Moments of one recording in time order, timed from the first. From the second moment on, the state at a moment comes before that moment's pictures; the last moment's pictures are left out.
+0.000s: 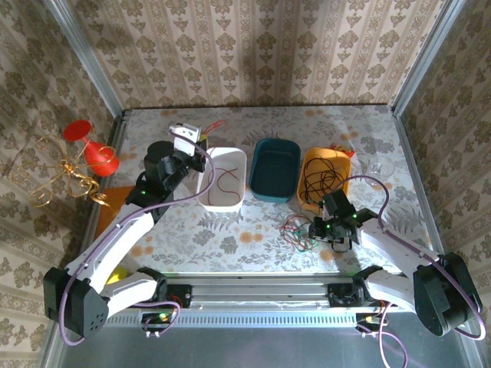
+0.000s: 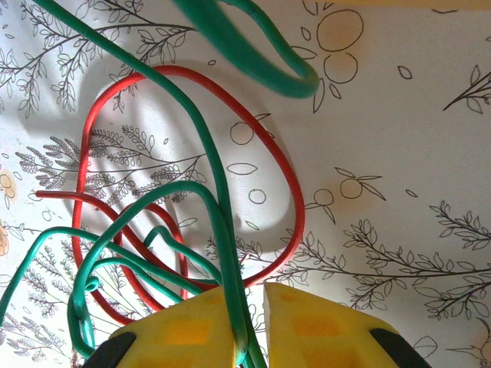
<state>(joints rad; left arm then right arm) -0.48 1.09 0.87 0.07 0.01 0.04 0.37 1.11 0.49 -0.56 -0.20 0.58</state>
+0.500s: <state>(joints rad) -0.59 1.21 0.55 0.16 -0.15 -0.13 0.37 1.12 0.50 -0.56 -0.22 0.57</state>
